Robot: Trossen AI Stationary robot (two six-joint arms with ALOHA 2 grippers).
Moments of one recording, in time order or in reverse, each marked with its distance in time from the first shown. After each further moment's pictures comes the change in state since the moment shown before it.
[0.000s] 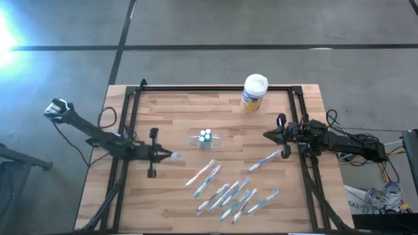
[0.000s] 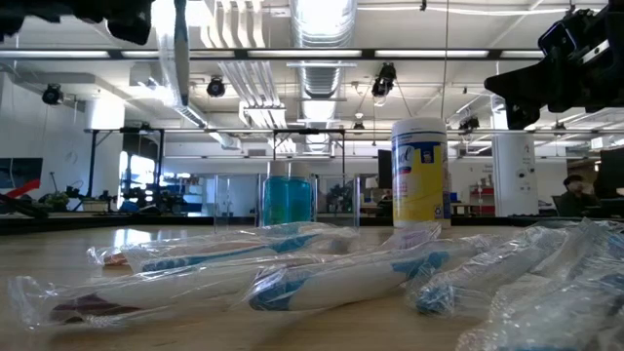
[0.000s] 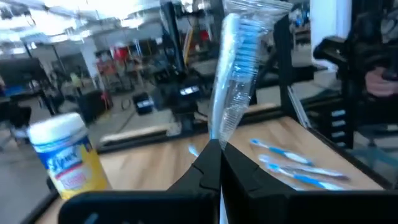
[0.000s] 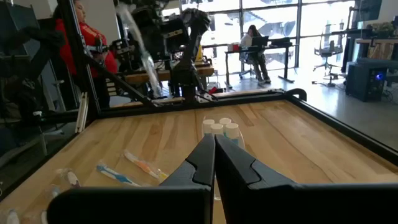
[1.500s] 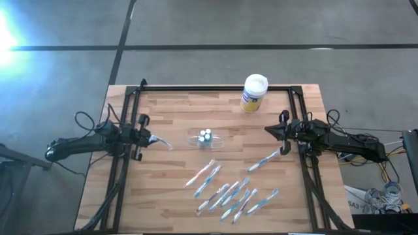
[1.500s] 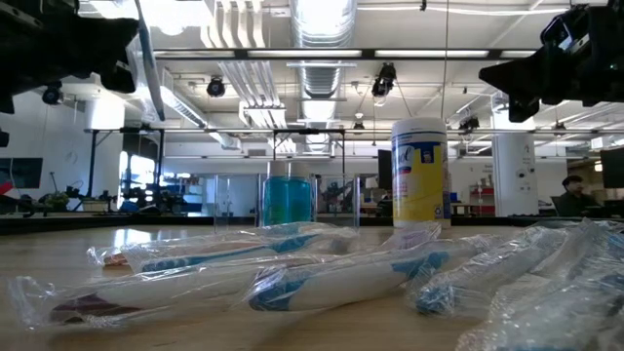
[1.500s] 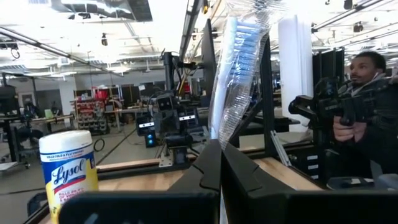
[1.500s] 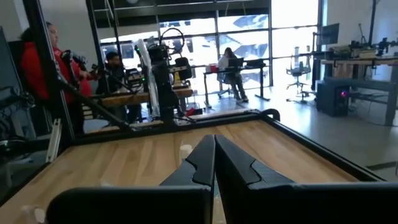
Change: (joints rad) left arm 0.627 -0.649 -0.295 -0.229 0.748 -0.181; right arm 0.000 -0.002 0.000 0.082 0.110 0.001
